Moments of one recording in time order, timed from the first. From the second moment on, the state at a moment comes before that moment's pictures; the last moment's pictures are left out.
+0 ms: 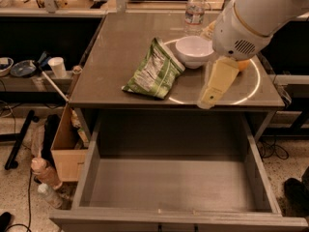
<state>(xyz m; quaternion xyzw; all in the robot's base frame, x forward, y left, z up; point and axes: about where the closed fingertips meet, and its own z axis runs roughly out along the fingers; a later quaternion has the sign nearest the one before) 0.505 -0.113 0.949 -0.64 0.73 0.04 0.24</state>
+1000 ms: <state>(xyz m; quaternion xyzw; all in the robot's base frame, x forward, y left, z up) 0.552 -0.029 0.939 -0.68 0.68 0.09 0.27</state>
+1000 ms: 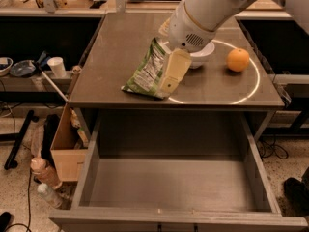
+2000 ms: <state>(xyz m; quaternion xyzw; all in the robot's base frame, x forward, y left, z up) 0.586 0.017 0.924 -0.69 0.66 0.04 0.28</state>
